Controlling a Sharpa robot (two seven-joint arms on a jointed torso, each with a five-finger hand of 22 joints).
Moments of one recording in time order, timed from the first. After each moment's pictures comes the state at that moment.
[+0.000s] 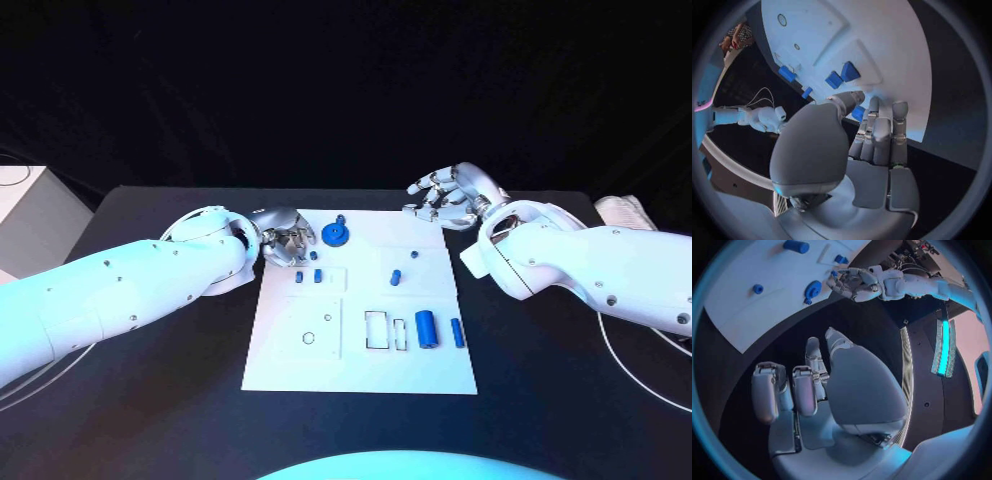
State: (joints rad) left arm 1.23 -0.63 -0.07 1.23 -1.34 -0.11 -0.07; left_hand 1.42 -0.28 0.60 0.11 0.27 0.78 0.12 0.13 0.35 1.08 0.11 0.25 0.16 1.23 0.04 1.47 0.88 0.17 0.93 0.15 1.14 0.90; right arm 1.30 -0.90 -0.14 1.61 -0.87 -0.66 -0.09; right_hand 1.48 -0.17 0.21 0.28 0.20 0.89 0.15 0.21 0.30 1.02 0.09 0.61 0.78 1.47 0.00 1.48 1.31 0.03 1.47 0.10 1.42 1.31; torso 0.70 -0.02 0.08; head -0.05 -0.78
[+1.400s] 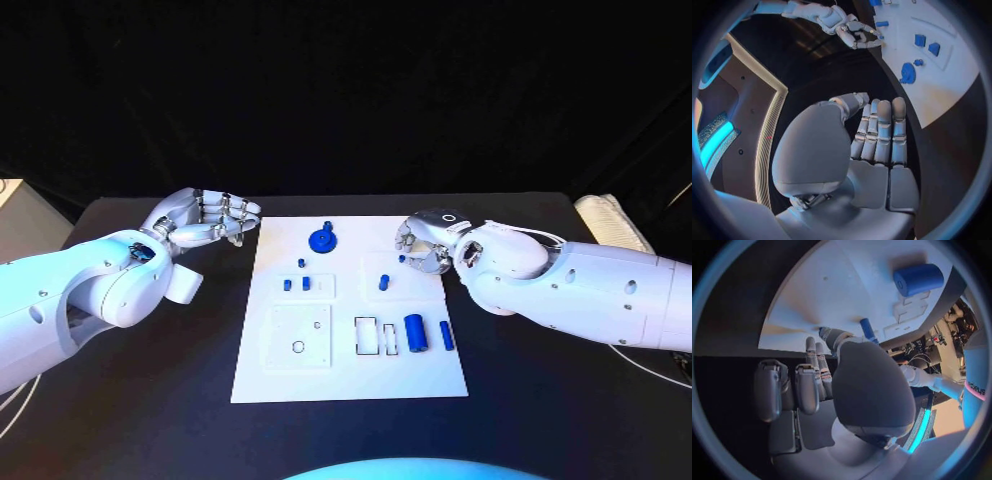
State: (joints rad) left arm 1.21 -0.94 -0.03 1.47 -0.38 -0.21 0.27; left_hand 1.44 -0.24 0.61 0.06 0.27 0.90 0.19 0.23 0.35 0.99 0.13 0.38 0.22 0.94 0.06 1.25 0.46 0.17 0.80 0.16 1.03 0.81; right arm 1.22 -0.84 -0.15 1.50 -1.70 -0.34 -0.27; right_hand 1.44 -0.29 0.51 0.20 0.16 0.99 0.12 0.23 0.32 1.12 0.06 0.13 0.20 1.47 -0.03 1.45 1.31 0.03 1.47 0.07 1.38 1.31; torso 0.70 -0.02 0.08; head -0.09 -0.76
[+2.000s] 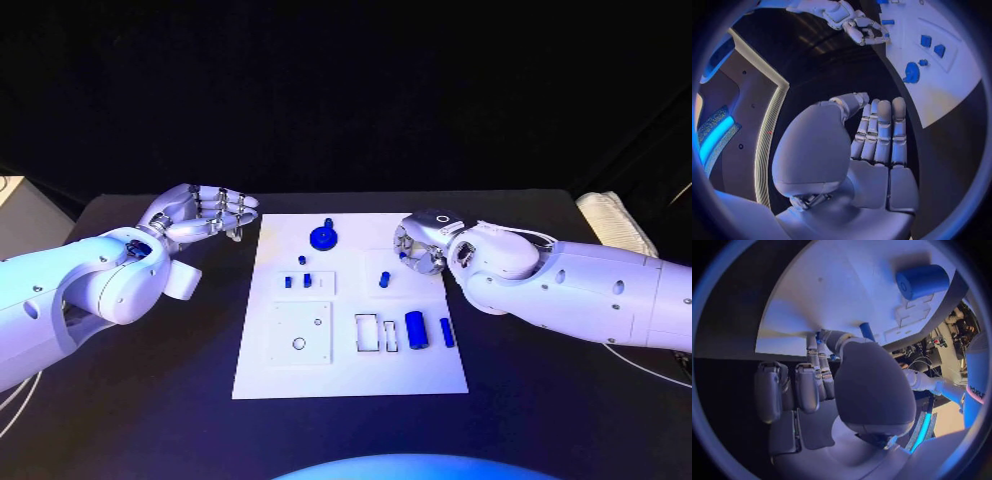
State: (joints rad) left arm 1.21 -0.95 -0.03 1.48 -0.33 -0.21 0.28; left_hand 1.44 -0.24 0.61 0.06 0.27 0.90 0.19 0.23 0.35 0.99 0.13 0.38 0.22 0.94 0.06 1.25 0.46 0.17 0.80 0.16 1.03 0.81; right arm 1.21 -0.81 -0.15 1.48 -1.72 -0.32 -0.29; right_hand 1.42 -0.26 0.60 0.16 0.16 1.06 0.12 0.26 0.34 1.23 0.05 0.11 0.16 1.47 -0.03 1.43 1.31 0.03 1.47 0.08 1.41 1.31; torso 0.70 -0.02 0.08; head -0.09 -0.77
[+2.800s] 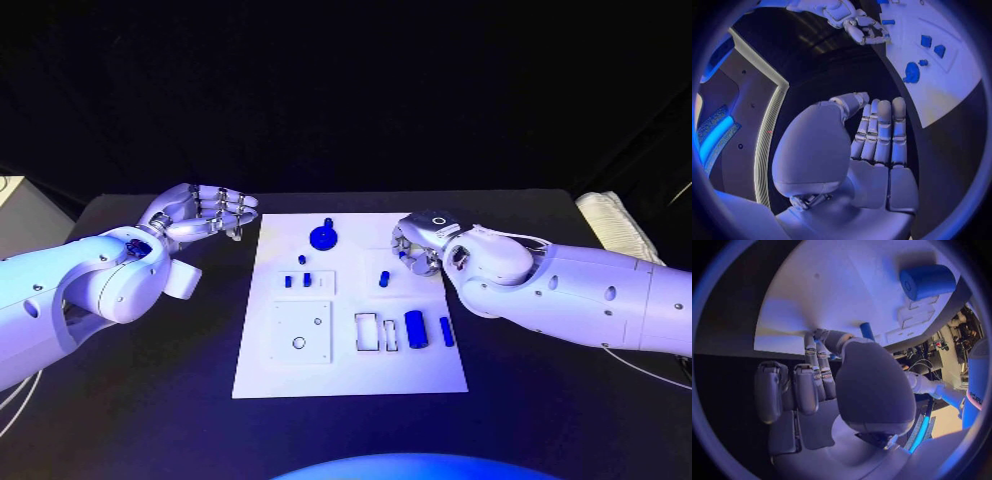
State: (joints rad) left arm 1.21 -0.95 -0.03 1.48 -0.33 -0.21 0.28; left_hand 1.44 -0.24 0.61 0.06 0.27 0.89 0.19 0.23 0.35 0.98 0.13 0.39 0.22 0.94 0.06 1.25 0.46 0.17 0.80 0.16 1.03 0.81; right arm 1.19 -0.79 -0.15 1.48 -1.77 -0.36 -0.33; right_hand 1.40 -0.22 0.71 0.03 0.16 1.08 0.12 0.27 0.38 1.27 0.06 0.06 0.12 1.47 -0.02 1.43 1.30 0.03 1.47 0.08 1.42 1.31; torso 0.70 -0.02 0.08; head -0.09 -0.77
